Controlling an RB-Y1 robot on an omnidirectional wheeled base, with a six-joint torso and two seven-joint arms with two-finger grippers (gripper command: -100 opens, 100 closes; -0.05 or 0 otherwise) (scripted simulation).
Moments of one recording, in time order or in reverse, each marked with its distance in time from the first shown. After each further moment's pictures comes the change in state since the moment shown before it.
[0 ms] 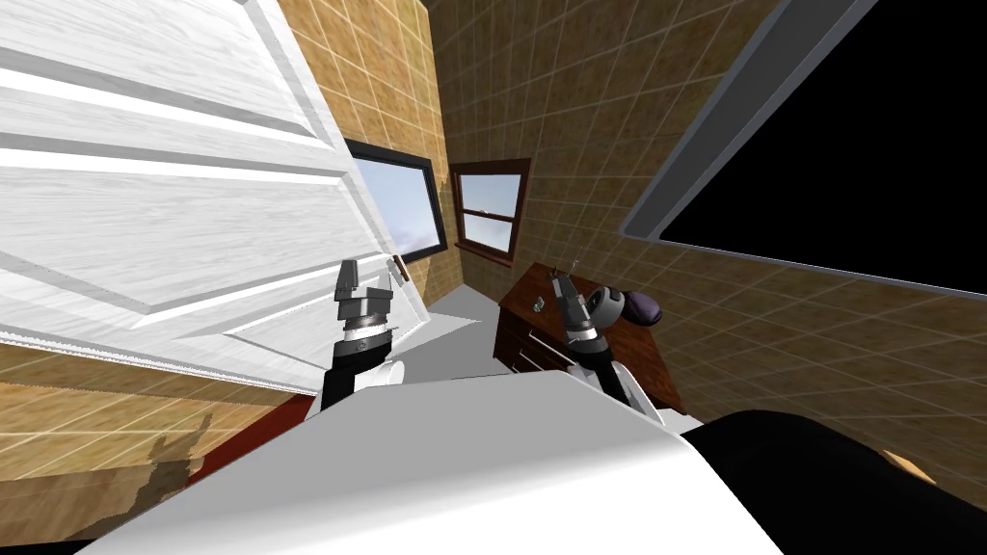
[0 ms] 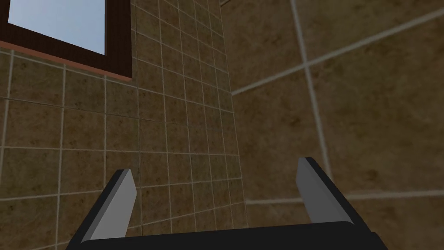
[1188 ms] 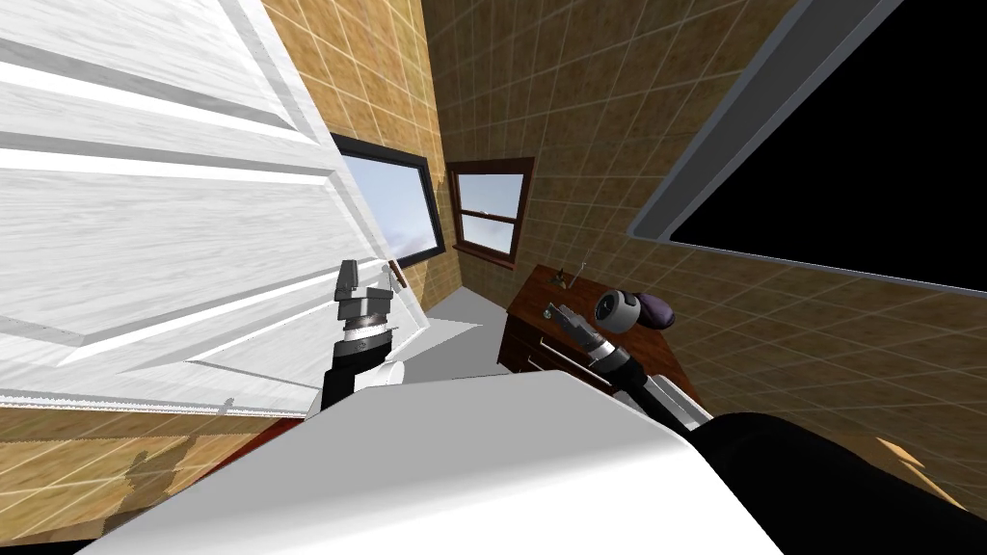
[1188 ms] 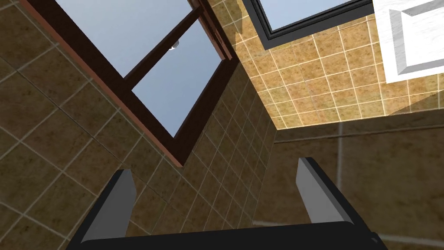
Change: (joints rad) left arm 0.000 0.000 0.000 0.000 0.000 0.000 0.000; right arm 0.210 -0.385 -0.127 0.097 0.137 0.073 0.053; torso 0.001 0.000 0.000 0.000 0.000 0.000
